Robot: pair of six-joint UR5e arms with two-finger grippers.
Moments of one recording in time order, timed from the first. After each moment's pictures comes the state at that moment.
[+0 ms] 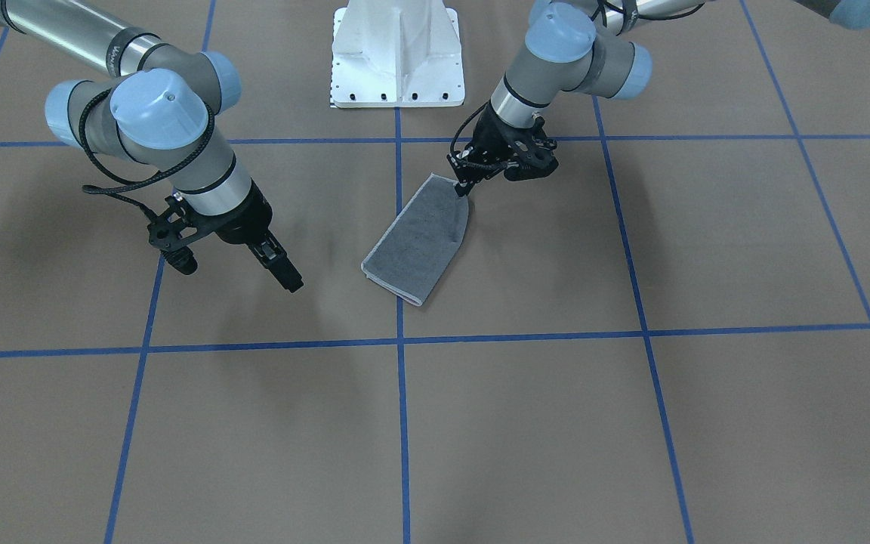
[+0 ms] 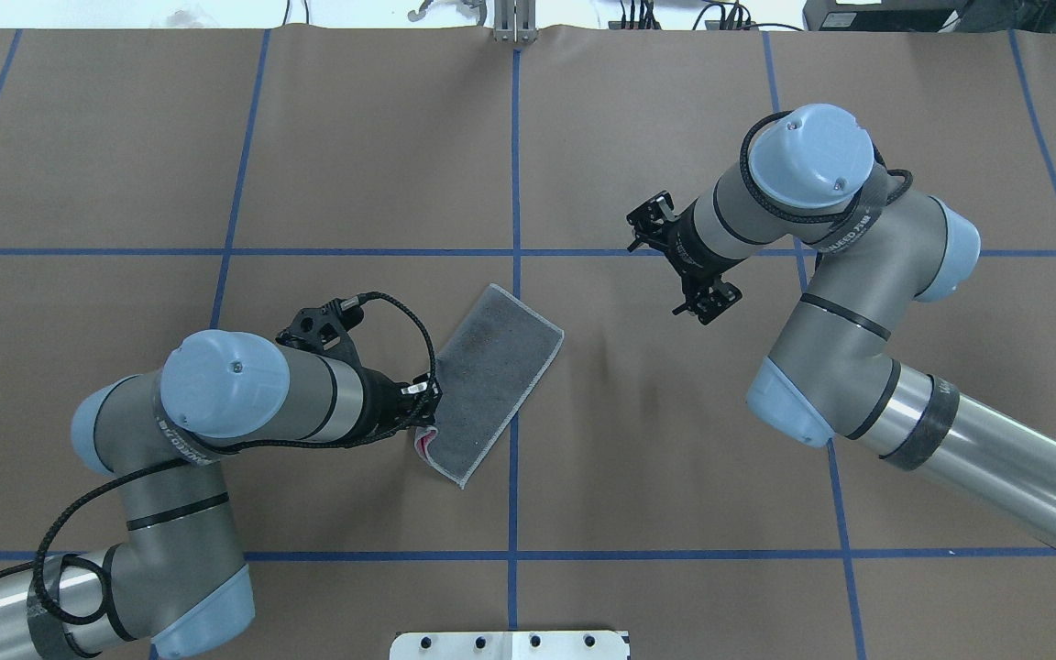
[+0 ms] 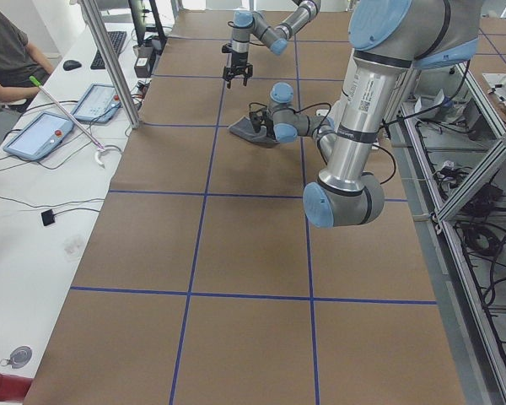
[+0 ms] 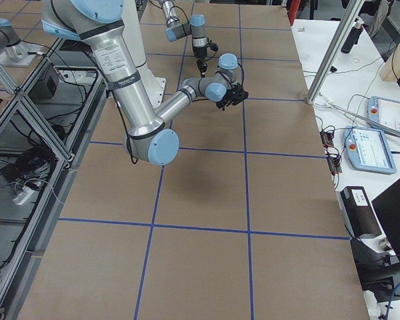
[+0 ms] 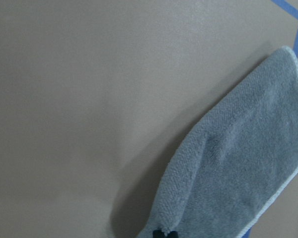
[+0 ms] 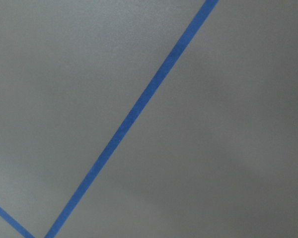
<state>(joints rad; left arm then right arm) -0.41 -2.00 -1.78 -2.07 -1.79 -1.82 0.70 -1.07 1.66 -1.26 2.01 2.09</state>
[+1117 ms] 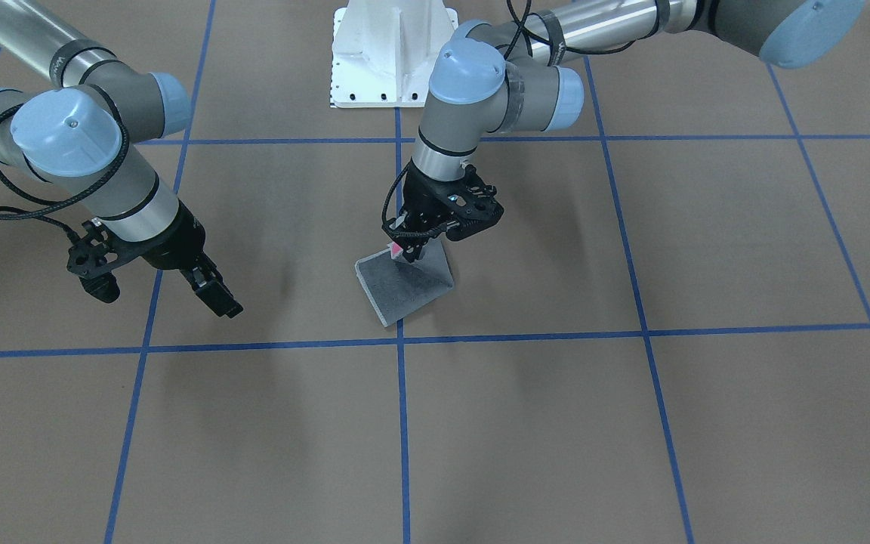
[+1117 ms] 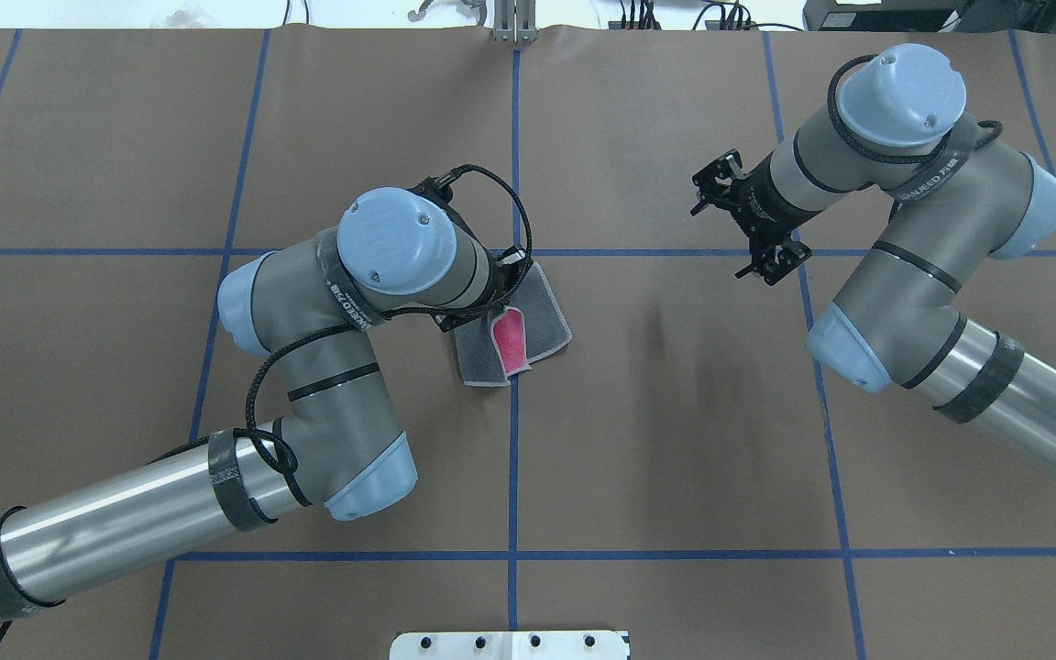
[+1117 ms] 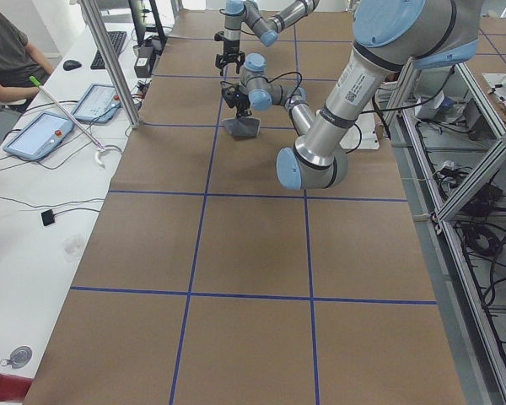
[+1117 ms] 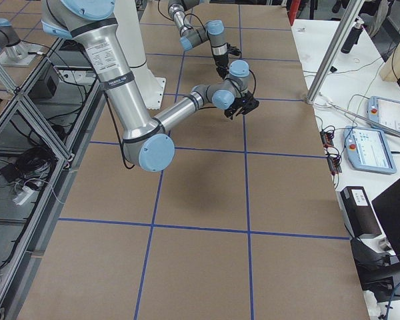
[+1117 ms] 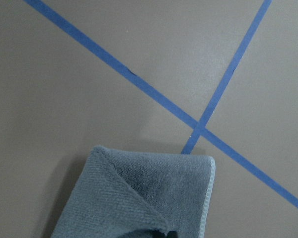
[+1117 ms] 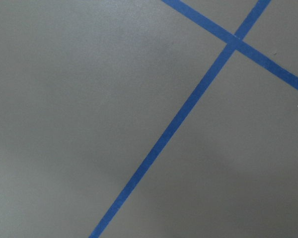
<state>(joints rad) -0.53 -2.36 -1.49 -1.90 -1.74 -1.87 0.82 -1.12 1.64 -1.26 2.10 2.00</state>
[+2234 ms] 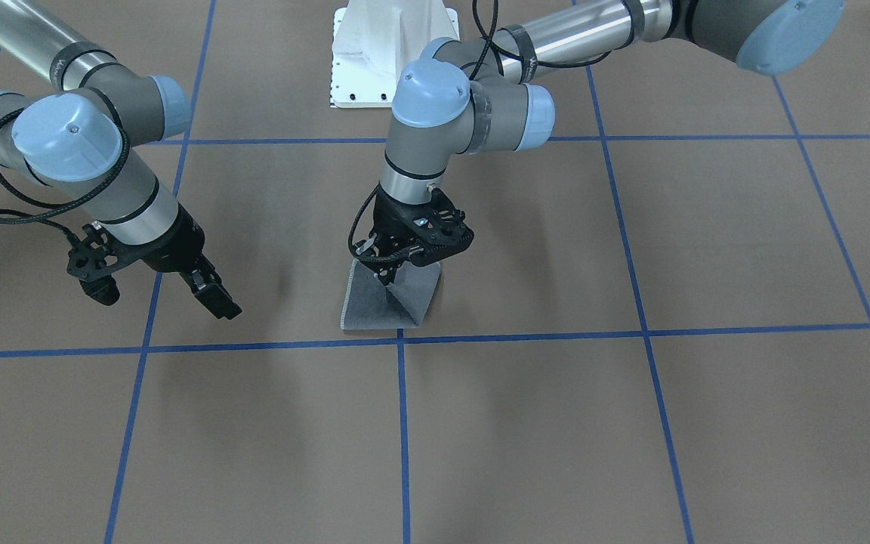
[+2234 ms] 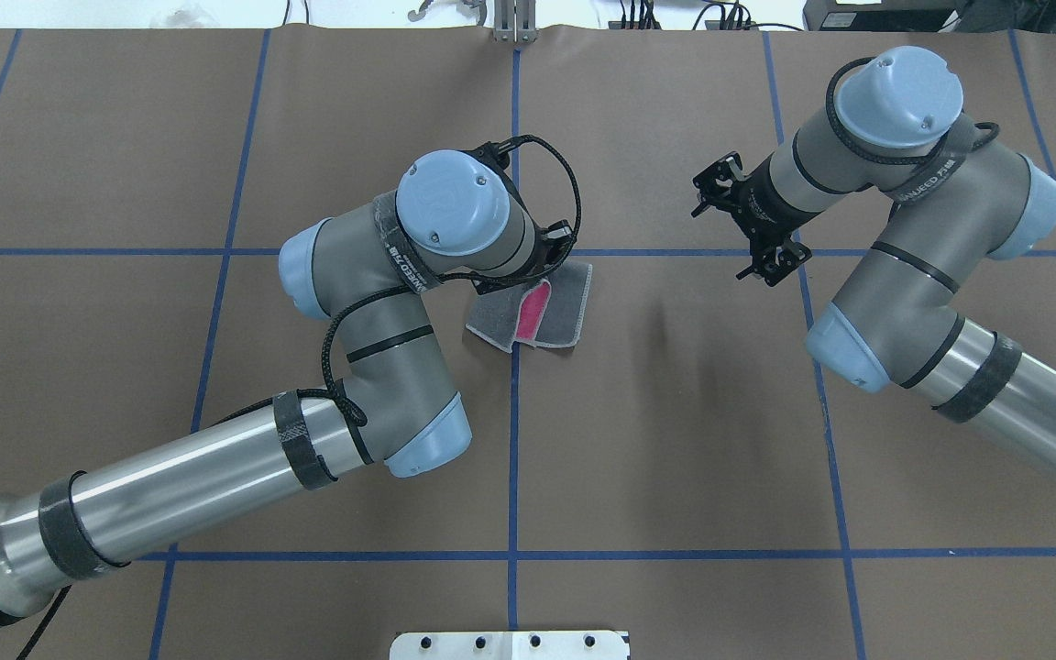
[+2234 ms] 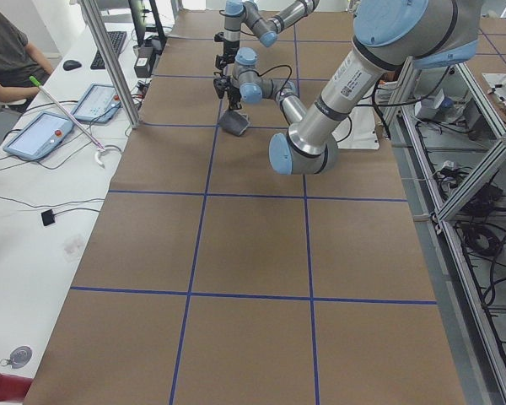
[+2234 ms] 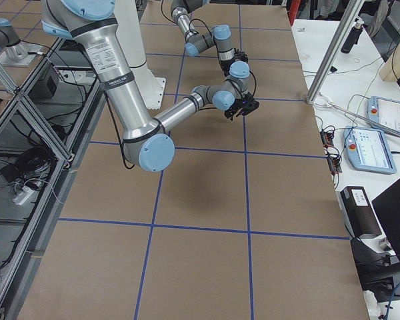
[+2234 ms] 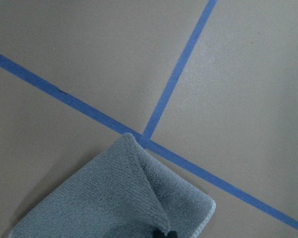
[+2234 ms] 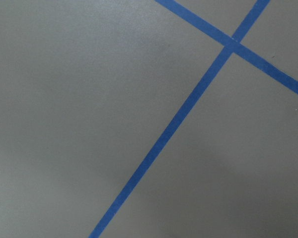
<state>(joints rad) -0.54 -2.48 -1.34 -1.97 -1.76 -1.68 0.83 -1.12 1.63 -1.26 2.10 2.00</state>
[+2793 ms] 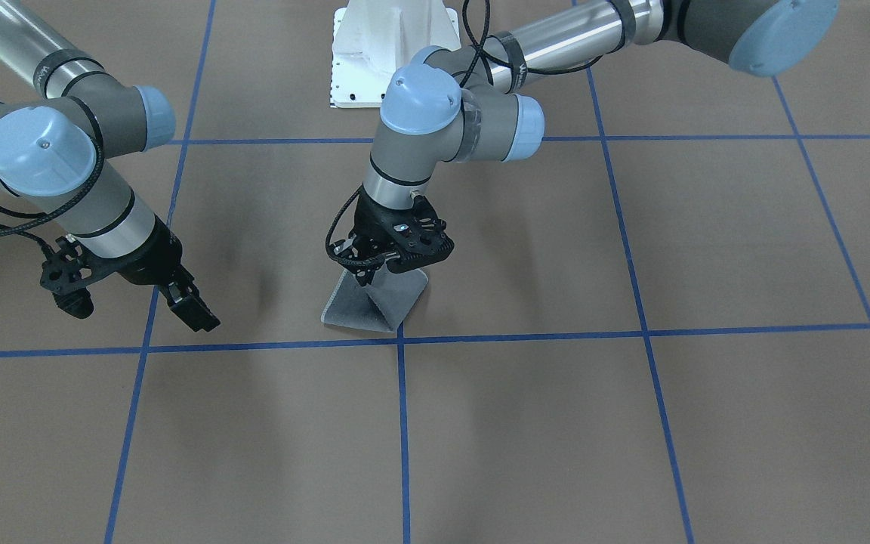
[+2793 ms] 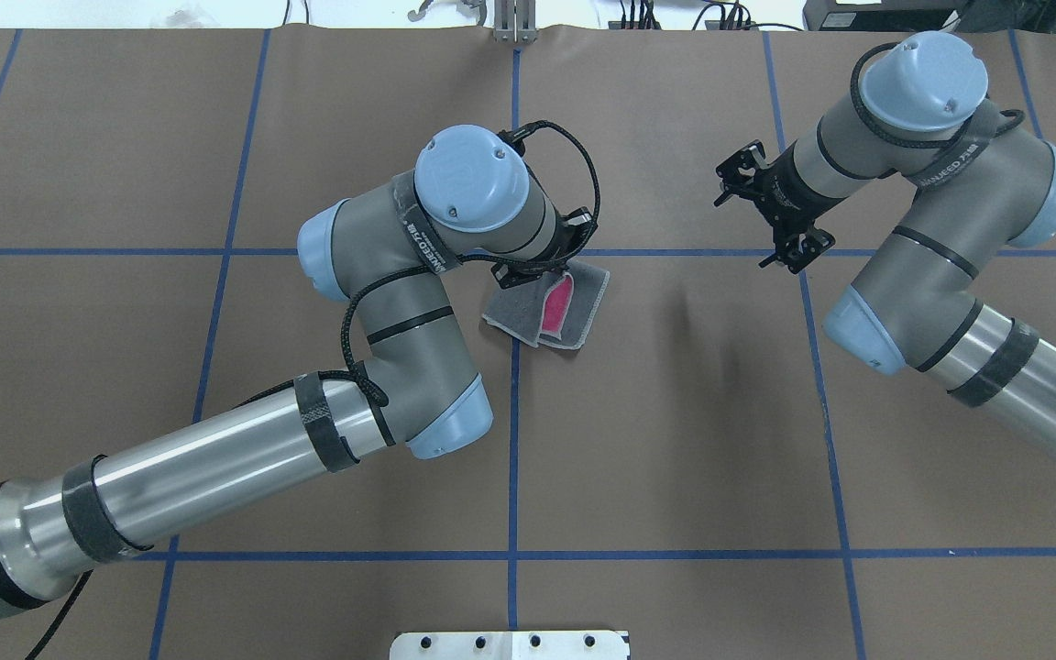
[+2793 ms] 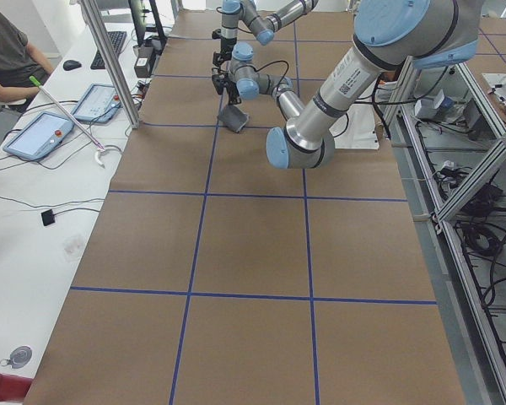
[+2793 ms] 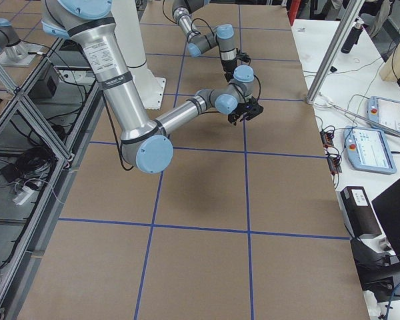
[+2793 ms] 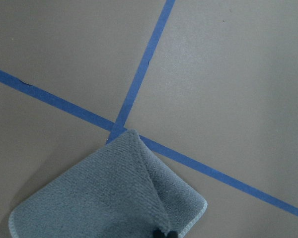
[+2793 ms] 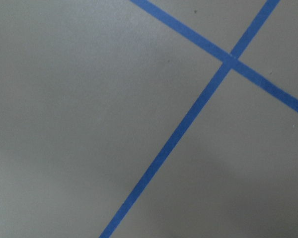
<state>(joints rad) -0.55 -2.54 -1.29 -1.98 -1.81 -1.79 0.87 -1.13 1.61 -1.26 2.11 1.96</state>
